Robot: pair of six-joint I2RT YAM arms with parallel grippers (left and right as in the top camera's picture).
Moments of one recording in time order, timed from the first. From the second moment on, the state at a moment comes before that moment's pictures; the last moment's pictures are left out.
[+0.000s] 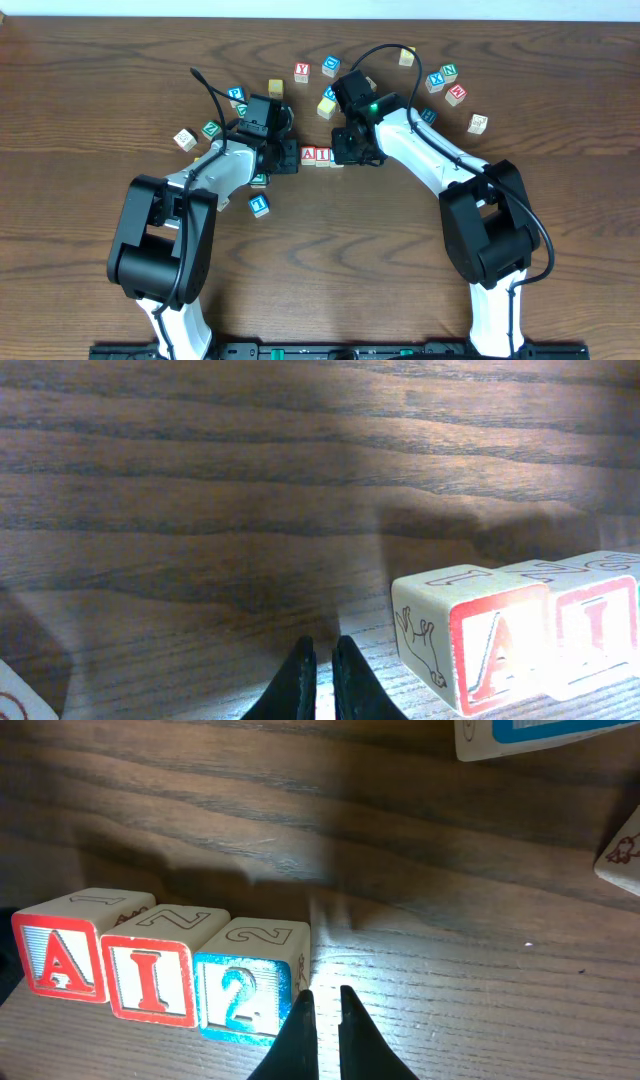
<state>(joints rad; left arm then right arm) -0.29 1.94 1.12 -0.32 0.20 -0.25 0.50 2.14 1.61 -0.79 -0.07 0.44</state>
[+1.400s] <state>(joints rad) -0.29 1.82 1.12 -0.16 0.15 -0.28 0.44 2.14 1.61 -0.78 -0.06 0.44</state>
